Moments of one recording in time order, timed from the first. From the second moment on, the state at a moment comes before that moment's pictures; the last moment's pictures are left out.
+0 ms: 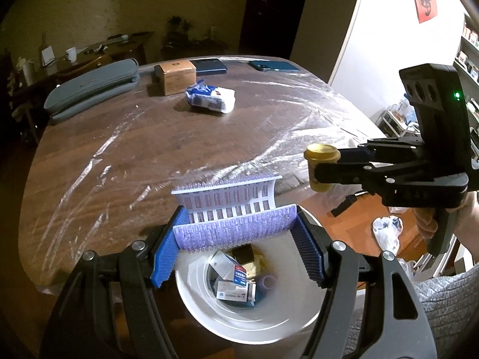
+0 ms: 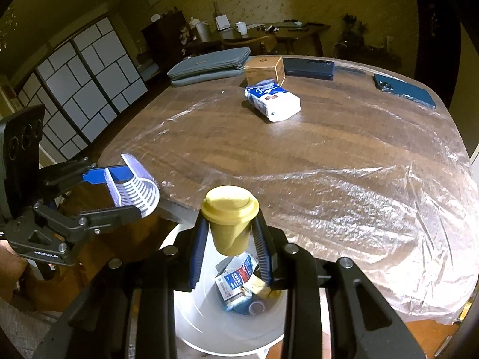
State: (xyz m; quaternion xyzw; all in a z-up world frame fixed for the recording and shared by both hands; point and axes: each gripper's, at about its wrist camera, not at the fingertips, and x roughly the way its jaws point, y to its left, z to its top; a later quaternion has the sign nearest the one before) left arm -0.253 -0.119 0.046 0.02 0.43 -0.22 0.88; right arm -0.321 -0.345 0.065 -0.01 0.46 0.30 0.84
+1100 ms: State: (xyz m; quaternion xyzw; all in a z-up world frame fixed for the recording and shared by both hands) left arm -0.272 -0.131 -0.012 0.04 0.50 -0.23 0.83; right arm -0.346 -0.345 0.015 -0.03 0.51 0.29 0.81
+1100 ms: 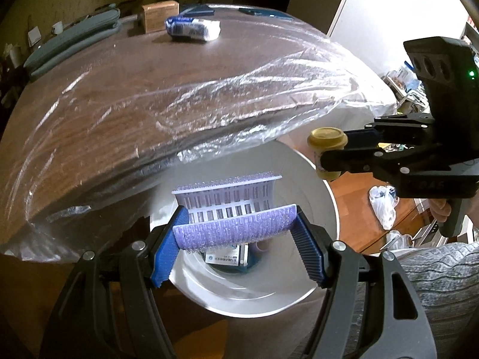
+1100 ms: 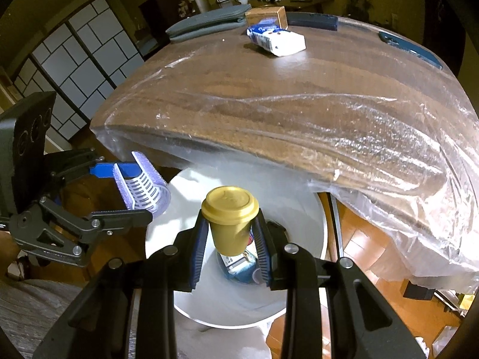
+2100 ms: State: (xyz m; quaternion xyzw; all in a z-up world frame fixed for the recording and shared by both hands) left arm -0.256 -0.134 -0.059 0.05 0.56 -0.20 0.80; right arm -0.334 -0.337 -0.035 -0.05 0.56 0.28 0.78
